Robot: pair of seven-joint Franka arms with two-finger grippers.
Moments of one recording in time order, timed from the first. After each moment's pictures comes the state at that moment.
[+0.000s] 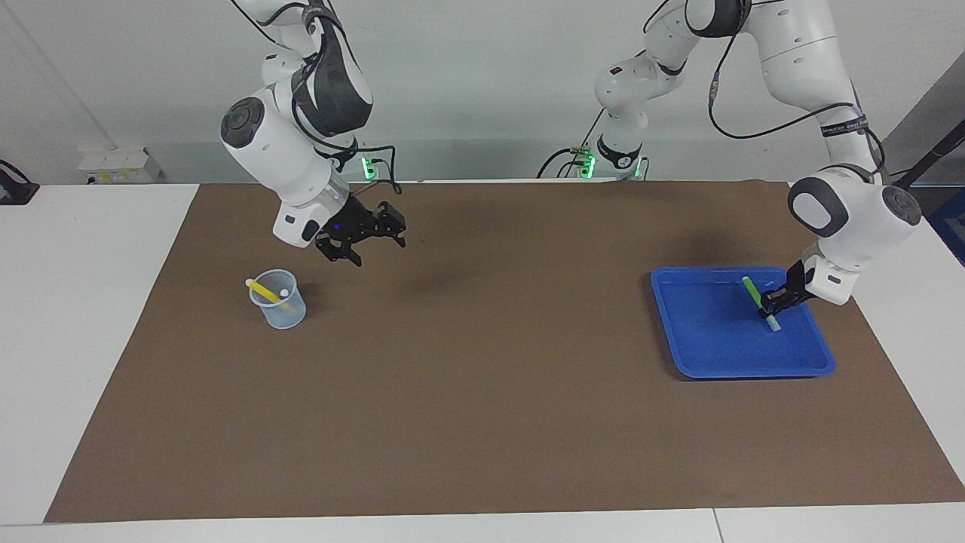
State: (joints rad) left arm 0.37 0.33 -0.09 -1.93 -0.09 2.23 0.16; right arm -0.10 0.02 0.34 -1.97 0.42 1.96 -0.06
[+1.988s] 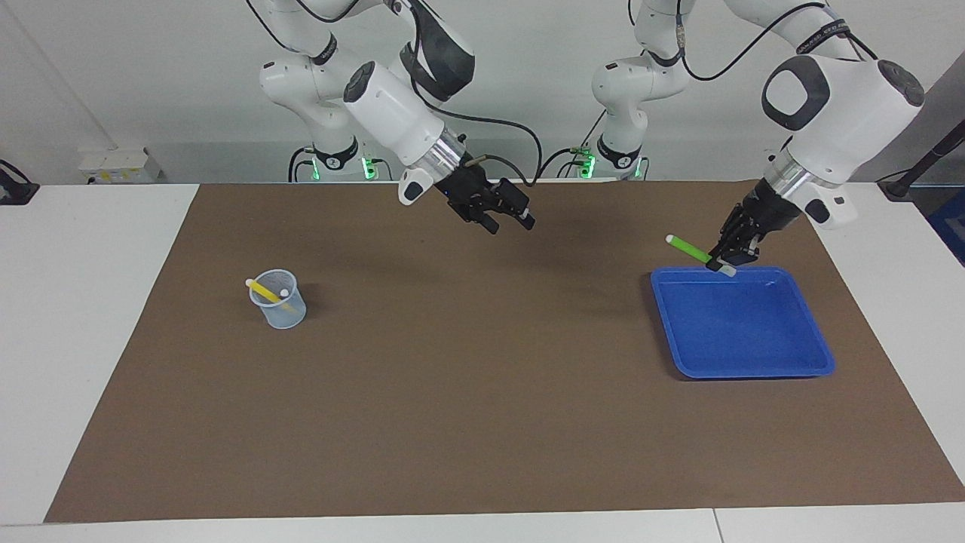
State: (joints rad) left arm 0.15 0.02 -0.16 -1.79 -0.30 1.86 -1.10; right arm 0.27 0.06 0.35 -1.97 0.80 2.55 0.67
